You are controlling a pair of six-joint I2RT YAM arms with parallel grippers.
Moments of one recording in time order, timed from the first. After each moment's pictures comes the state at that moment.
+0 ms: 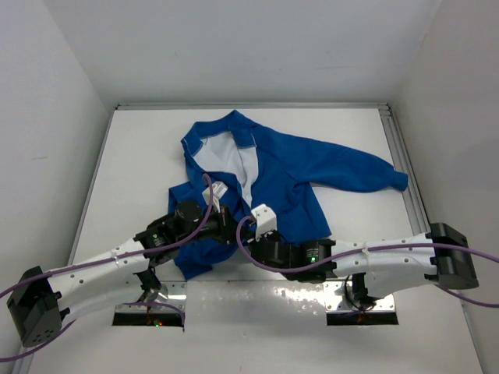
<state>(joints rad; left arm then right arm) -0.87 0.85 0.43 0.06 0.23 -0.79 1.45 1.24 0.75 -0.30 0.65 0.65</state>
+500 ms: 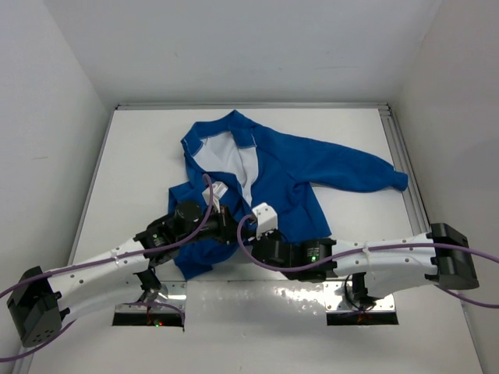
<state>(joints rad) -0.87 0.85 0.43 0.06 0.23 -0.79 1.45 1.23 0.74 -0.29 0.66 0.65</state>
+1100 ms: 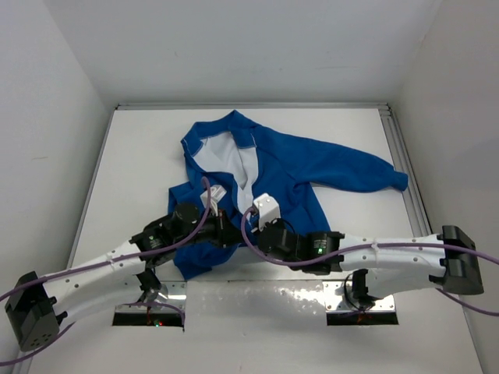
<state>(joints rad) -0.87 0.81 0.43 -0.03 0.25 -0.77 1.38 1.18 0.76 -0.31 0.67 0.48</state>
